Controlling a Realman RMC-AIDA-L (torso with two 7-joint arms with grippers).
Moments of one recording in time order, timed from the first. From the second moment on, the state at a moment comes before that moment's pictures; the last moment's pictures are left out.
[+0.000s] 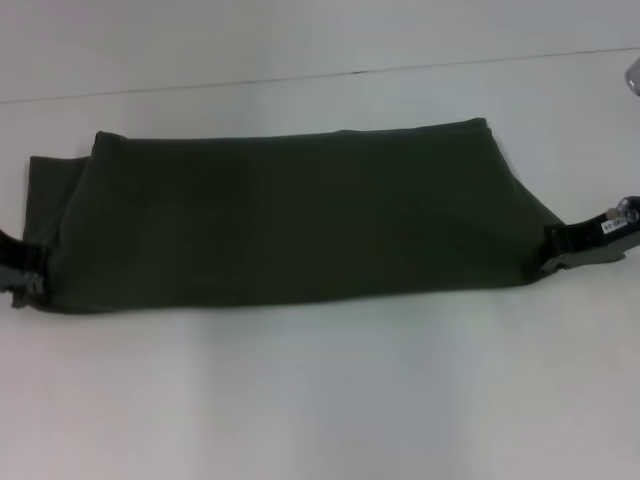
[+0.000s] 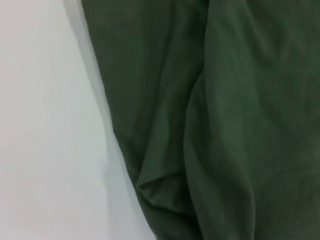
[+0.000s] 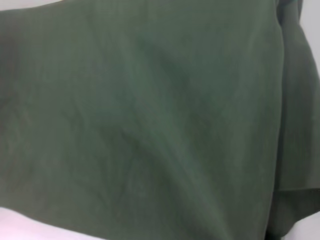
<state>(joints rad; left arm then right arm) -0.92 -1.95 -2.27 -0.70 -0.22 1.50 -2.76 0.66 1.96 -0.73 -0.77 -2.61 -1.46 2.53</state>
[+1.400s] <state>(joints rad) -0.84 -2.07 -2.26 -0.81 -0.22 1.65 -2.74 0.60 1.95 -0.72 -0.86 -2.78 -1.57 2.56</state>
